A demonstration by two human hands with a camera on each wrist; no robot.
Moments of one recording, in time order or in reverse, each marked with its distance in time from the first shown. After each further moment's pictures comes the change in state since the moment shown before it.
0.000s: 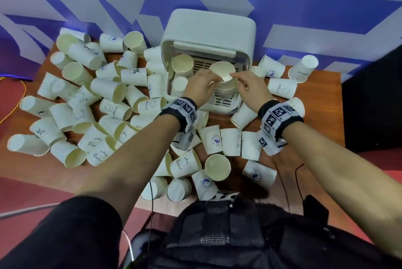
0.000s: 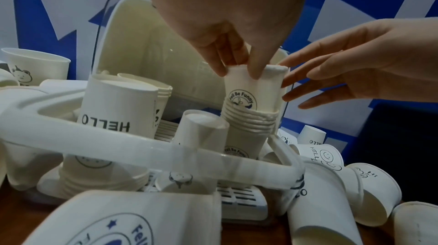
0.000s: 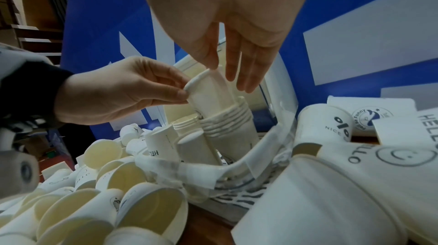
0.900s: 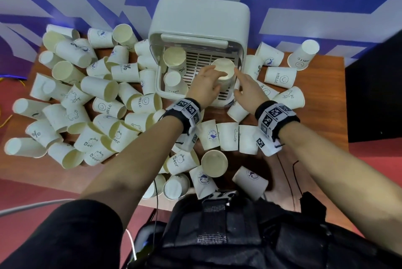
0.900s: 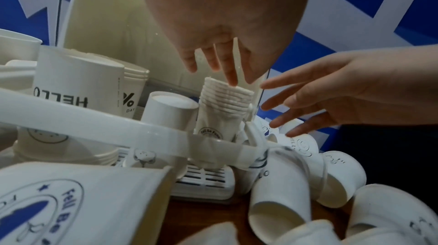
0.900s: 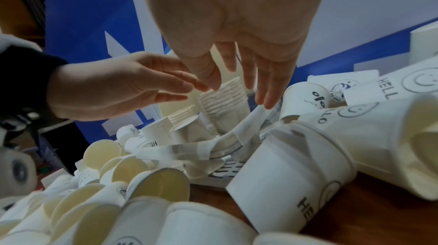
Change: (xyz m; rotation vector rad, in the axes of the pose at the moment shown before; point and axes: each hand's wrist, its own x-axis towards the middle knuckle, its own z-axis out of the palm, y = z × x) left_hand 0.002 0.005 0.037 -0.006 -0.135 -0.060; right_hand -0.010 0.024 0.016 -0.045 -0.220 0.254
